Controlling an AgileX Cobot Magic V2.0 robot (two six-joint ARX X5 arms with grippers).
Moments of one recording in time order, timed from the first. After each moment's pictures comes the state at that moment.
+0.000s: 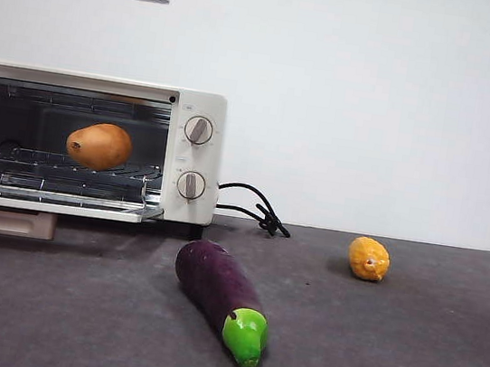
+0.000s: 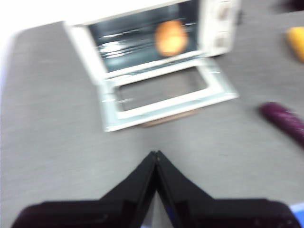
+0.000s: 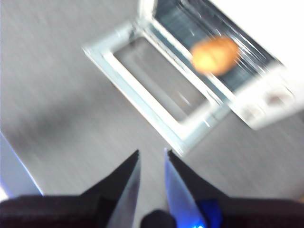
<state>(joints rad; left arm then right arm) -0.23 0.50 1.26 -1.32 -0.19 0.03 1.09 2.04 2.52 -1.36 0.29 0.04</state>
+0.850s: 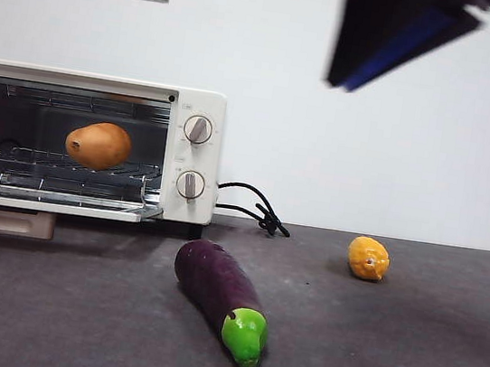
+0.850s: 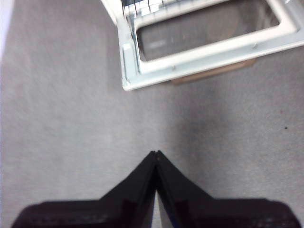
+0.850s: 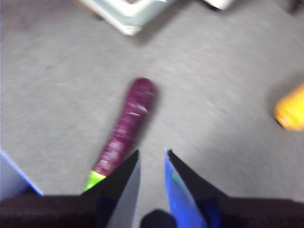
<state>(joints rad) -0.18 0.61 0.87 -1.08 -0.27 0.03 0.92 1.16 0.99 -0.65 0.23 0.05</state>
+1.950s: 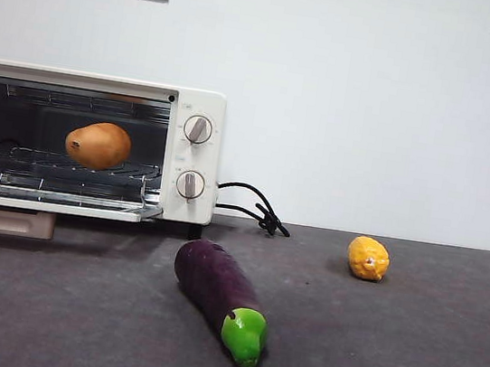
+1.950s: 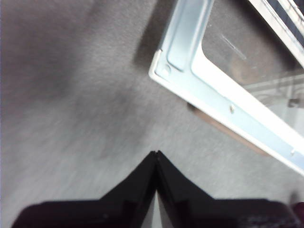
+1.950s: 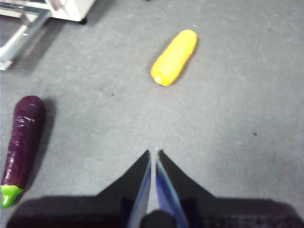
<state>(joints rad) 0.56 1.36 0.74 -0.53 0.58 -0.19 0.28 0.77 0.83 -0.73 -0.06 -0.04</state>
